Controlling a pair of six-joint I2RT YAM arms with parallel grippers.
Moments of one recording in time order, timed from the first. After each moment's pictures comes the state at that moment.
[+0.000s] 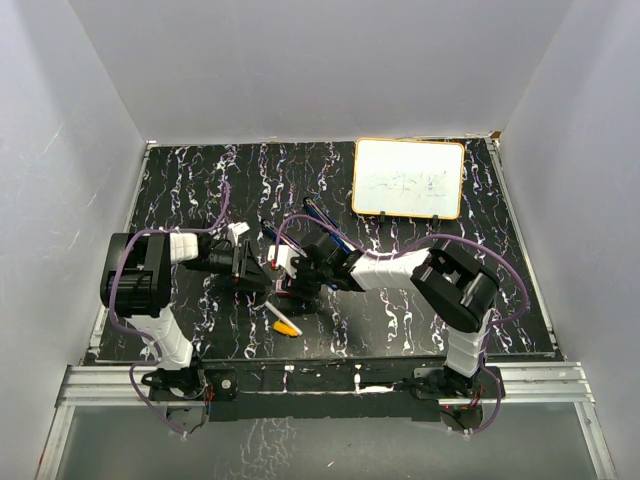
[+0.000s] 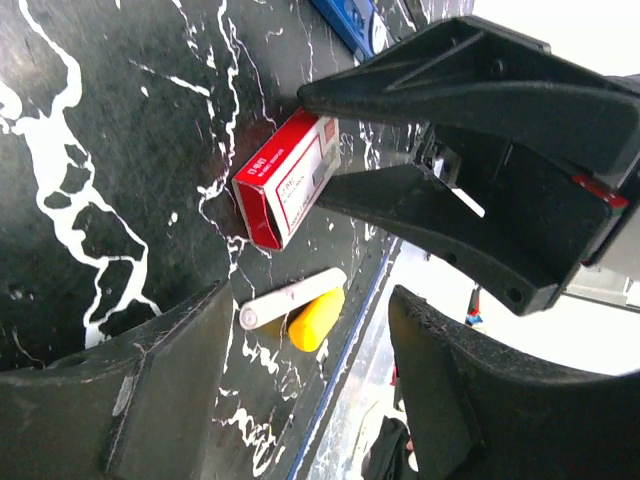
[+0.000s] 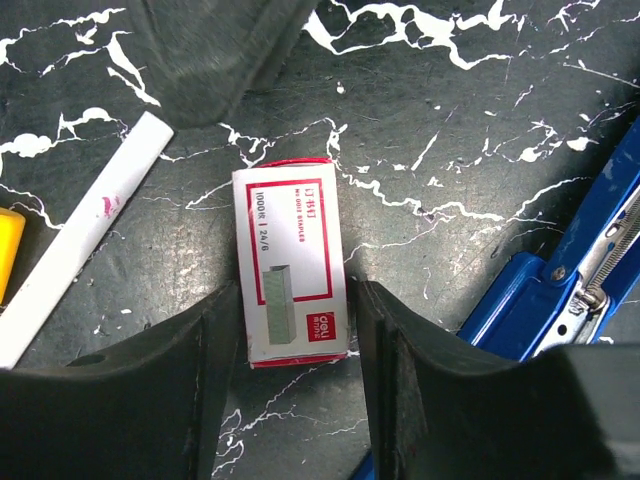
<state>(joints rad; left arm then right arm) 0.00 1.79 0.81 -0.55 1.15 0.09 0.90 1.85 1.02 0.08 -0.33 -0.44</state>
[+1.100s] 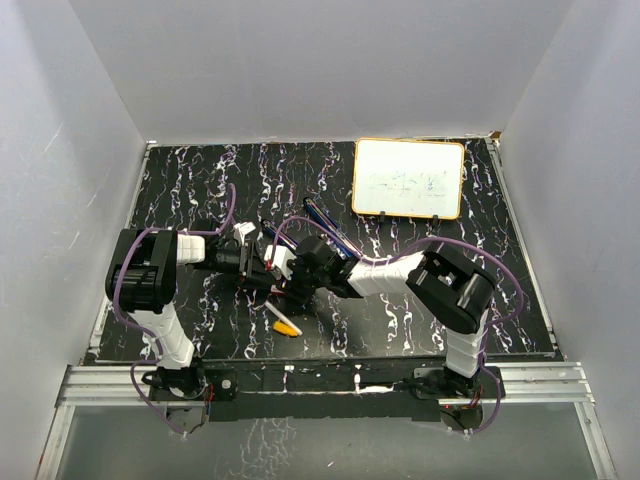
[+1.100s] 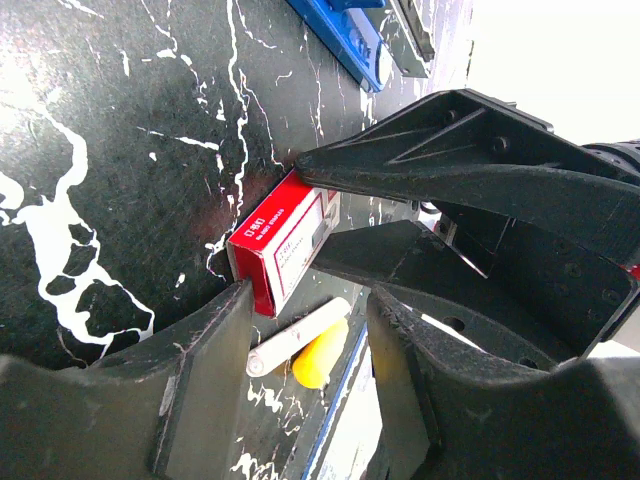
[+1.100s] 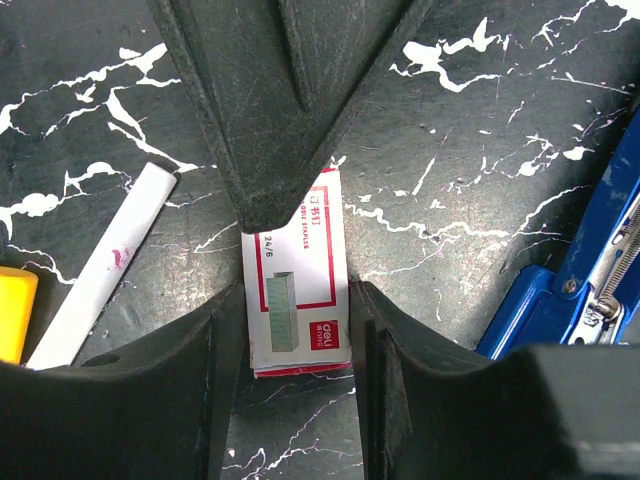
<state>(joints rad) -0.07 1.82 0.77 -0.31 1.14 -0.09 0.94 1.86 0.99 0.18 -0.25 -0.33</state>
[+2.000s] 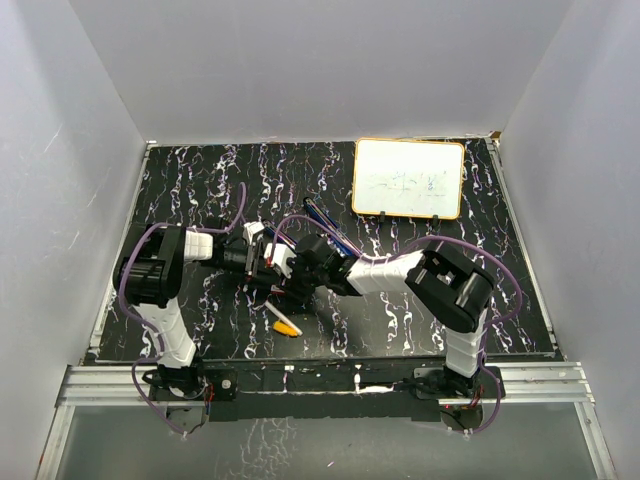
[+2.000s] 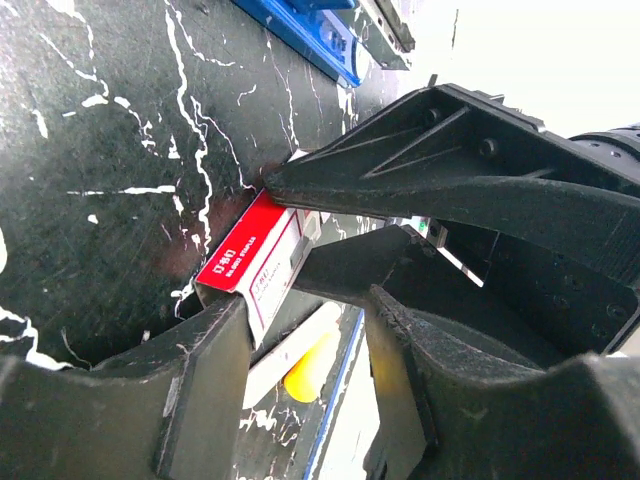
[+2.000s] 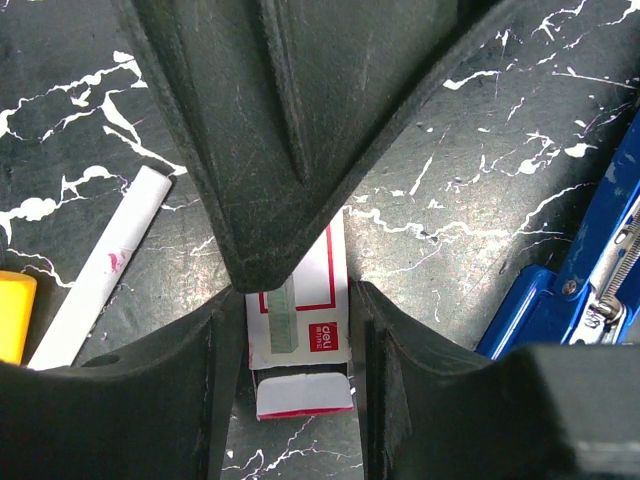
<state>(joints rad) -0.13 1.87 0.81 -0.29 1.19 -0.08 0.94 1.87 1.01 0.17 -0.26 -0.31</state>
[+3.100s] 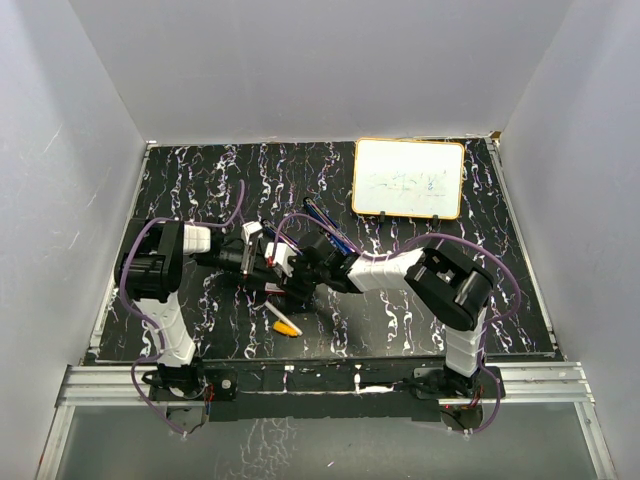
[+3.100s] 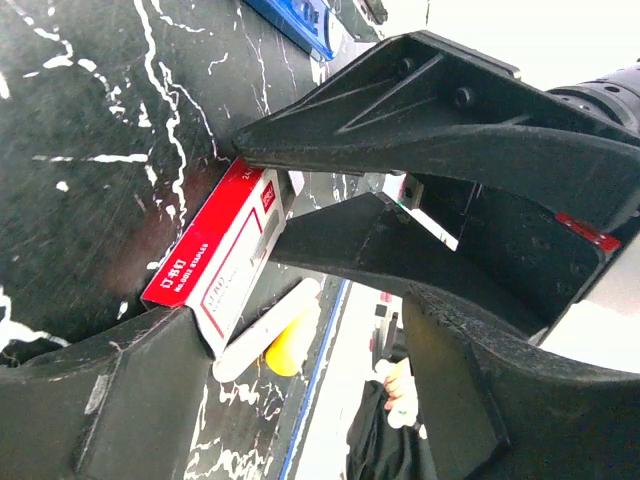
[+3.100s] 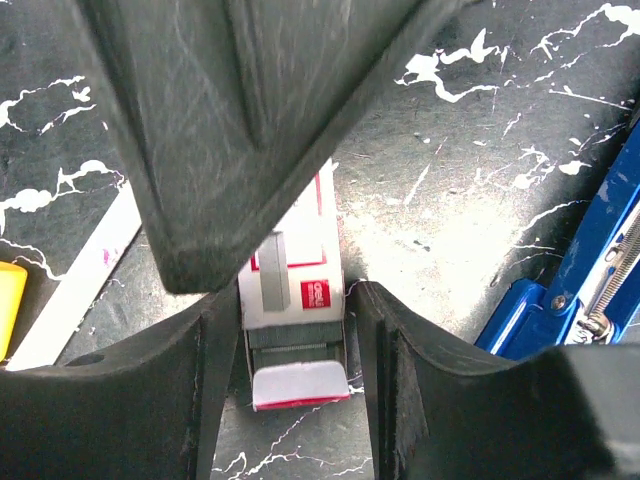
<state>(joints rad) -0.10 1.93 0.89 -0.53 1.25 0.10 0.91 1.88 1.02 0.17 -0.31 -0.35</state>
